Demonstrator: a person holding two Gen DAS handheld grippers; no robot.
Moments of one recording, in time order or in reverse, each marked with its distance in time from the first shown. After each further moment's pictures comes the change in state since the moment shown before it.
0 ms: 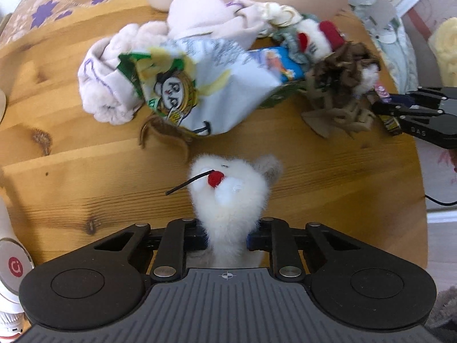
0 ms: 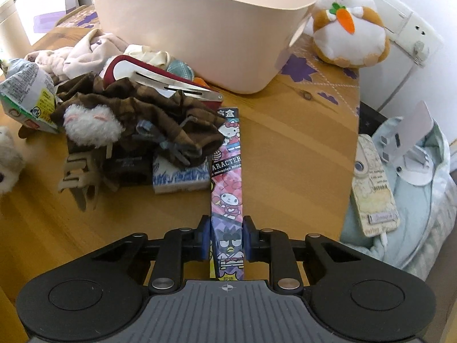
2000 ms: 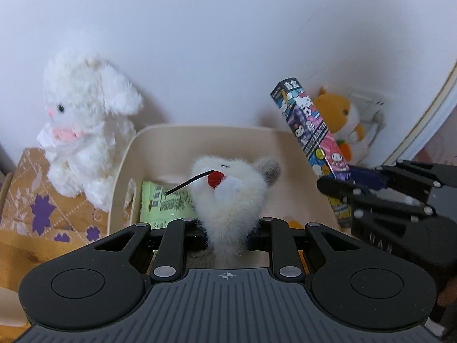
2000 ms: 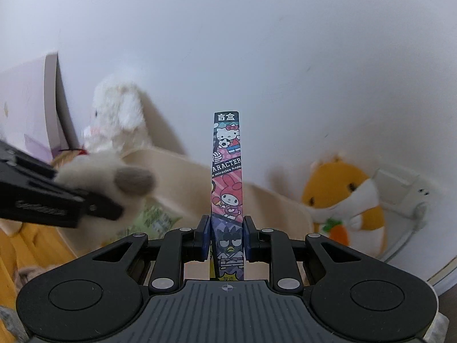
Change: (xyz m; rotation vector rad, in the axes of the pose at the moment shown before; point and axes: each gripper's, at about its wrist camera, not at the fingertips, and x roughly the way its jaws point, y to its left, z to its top) left arm -0.059 -0.026 0.244 -0.106 -0.486 0.069; right arm -0.031 -0.027 0.226 0.050 -0.395 0.011
